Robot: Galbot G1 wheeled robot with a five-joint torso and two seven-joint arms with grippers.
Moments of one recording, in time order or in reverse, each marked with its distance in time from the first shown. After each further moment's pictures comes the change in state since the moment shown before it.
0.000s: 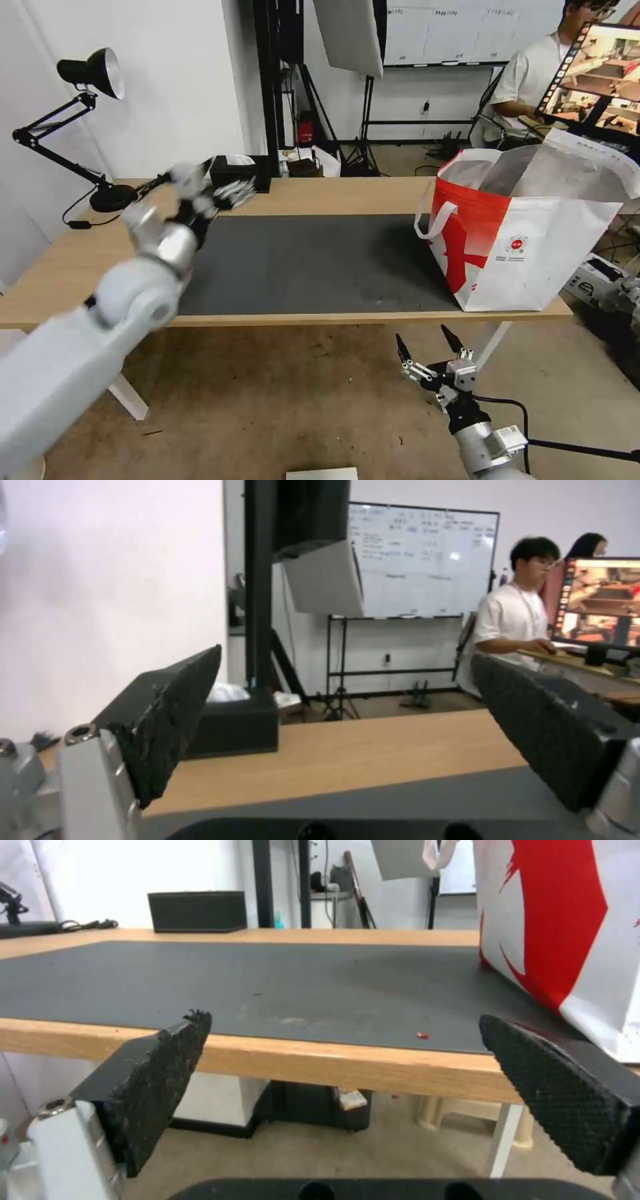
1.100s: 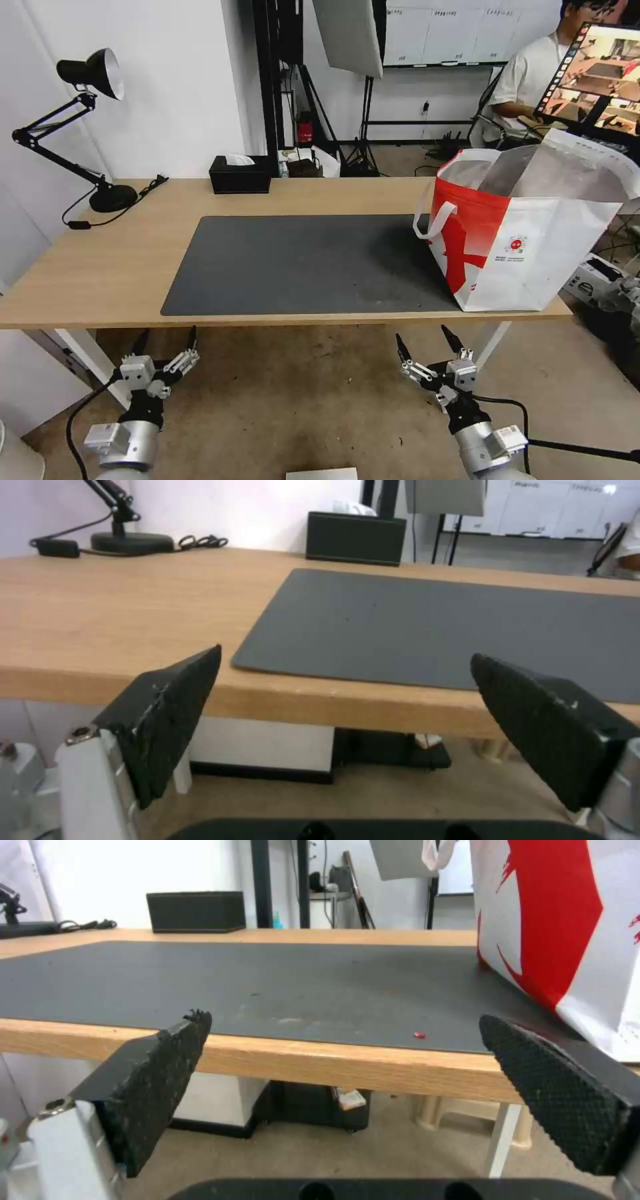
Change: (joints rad) left arm 0.777 -0.451 -0.389 0.064 0.383 -0.247 0.188; right arm 0.000 0.000 0.000 0.000 0.000 0.000 0.000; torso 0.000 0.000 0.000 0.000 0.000
